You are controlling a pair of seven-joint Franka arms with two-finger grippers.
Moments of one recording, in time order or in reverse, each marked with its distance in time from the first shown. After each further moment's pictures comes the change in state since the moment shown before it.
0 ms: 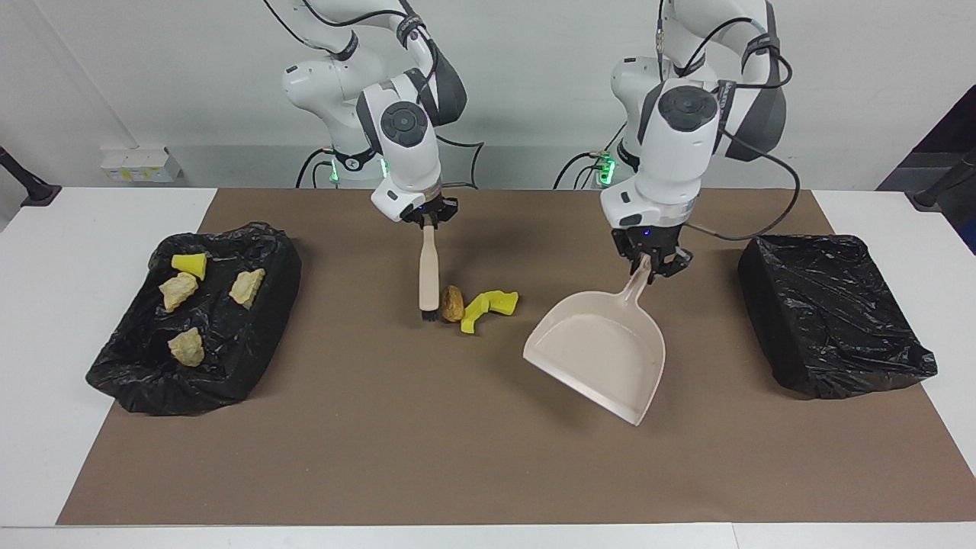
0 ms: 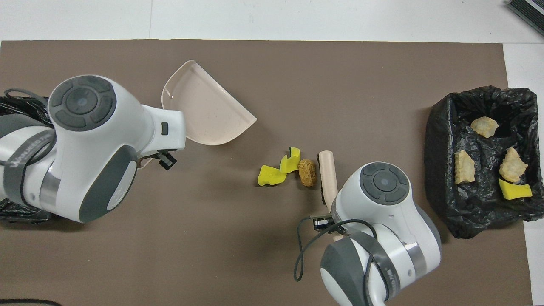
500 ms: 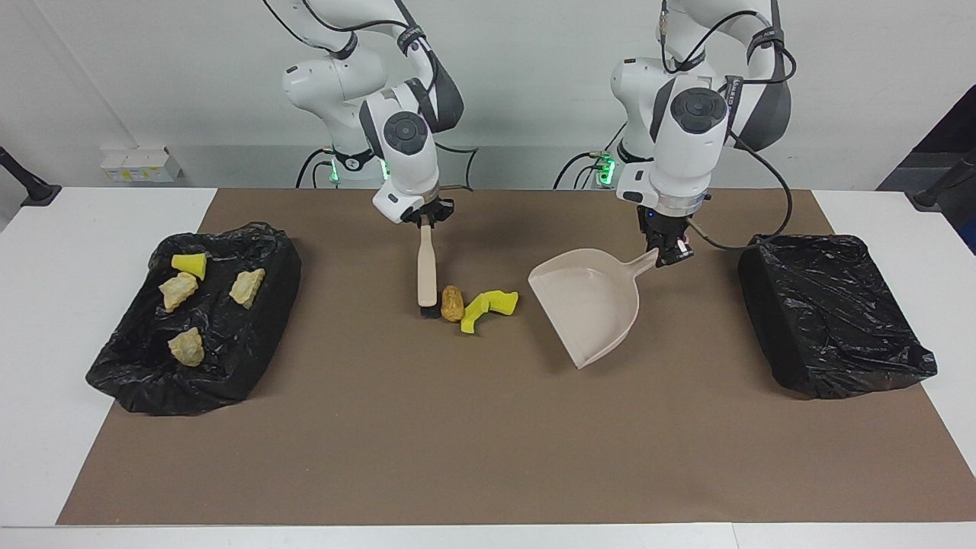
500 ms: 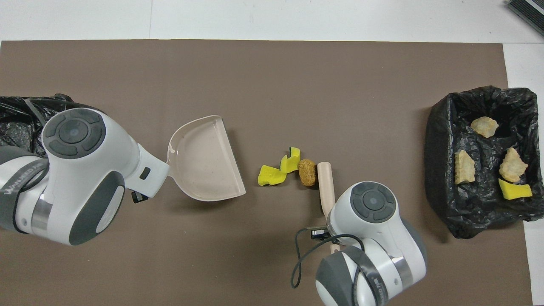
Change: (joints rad) left arm 0.041 -0.085 0.000 -0.187 0.001 -0.001 0.487; right arm 0.042 0.007 0.001 -0.102 0.000 0.128 0.045
